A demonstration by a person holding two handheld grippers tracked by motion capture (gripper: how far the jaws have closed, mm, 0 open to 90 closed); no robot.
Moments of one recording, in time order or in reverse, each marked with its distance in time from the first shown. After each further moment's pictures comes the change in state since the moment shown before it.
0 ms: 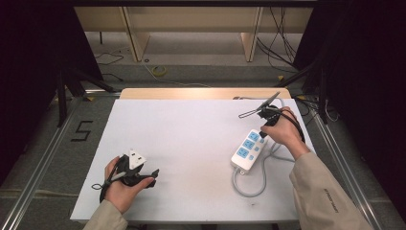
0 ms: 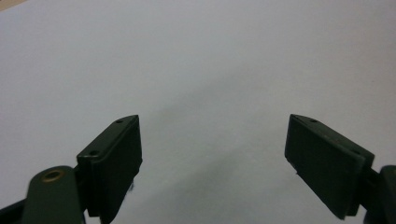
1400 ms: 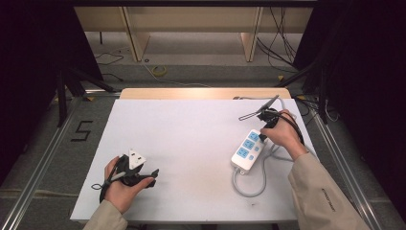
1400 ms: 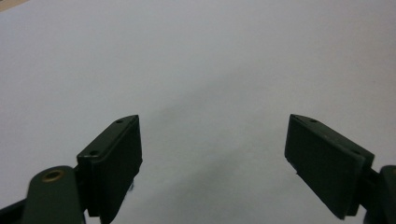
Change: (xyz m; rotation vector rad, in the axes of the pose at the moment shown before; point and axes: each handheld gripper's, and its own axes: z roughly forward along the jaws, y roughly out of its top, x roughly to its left) left arm 0.000 0.000 0.000 0.000 0.004 0.001; right arm -0.004 -0.003 0.016 0.032 0.017 0.009
